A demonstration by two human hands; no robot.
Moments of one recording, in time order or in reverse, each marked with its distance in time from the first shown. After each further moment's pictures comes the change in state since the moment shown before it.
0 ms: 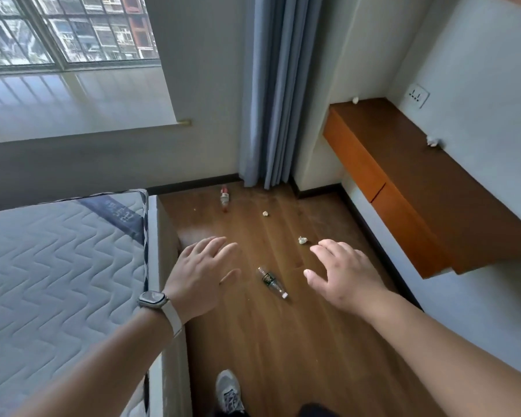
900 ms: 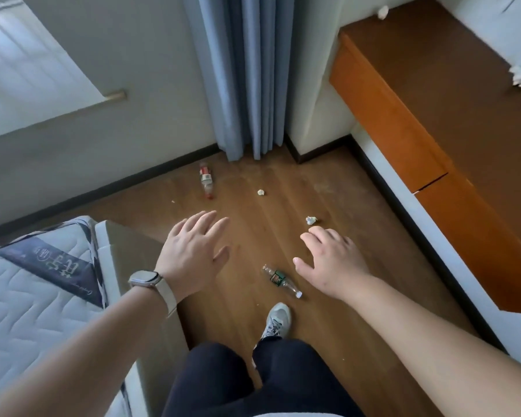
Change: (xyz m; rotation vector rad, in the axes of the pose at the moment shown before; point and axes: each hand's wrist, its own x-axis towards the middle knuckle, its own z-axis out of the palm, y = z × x) left_hand 0.320 -0.135 0.149 0.046 -0.258 0.039; right_hand 0.322 0.096 0.110 0.118 -0.184 0.144
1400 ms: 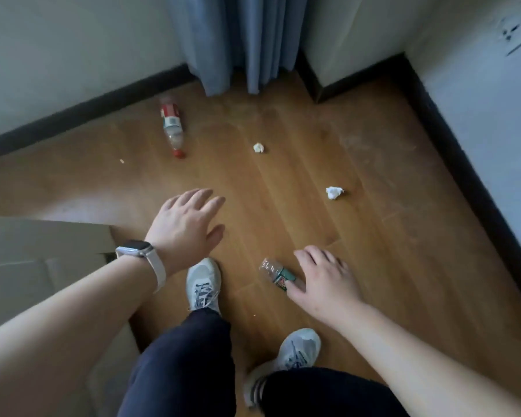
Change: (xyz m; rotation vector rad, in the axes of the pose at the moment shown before) left_hand 0.184 -0.101 0.343 -0.010 -0.166 0.055; right_hand 0.208 0.049 0.306 0.143 -0.236 0.076
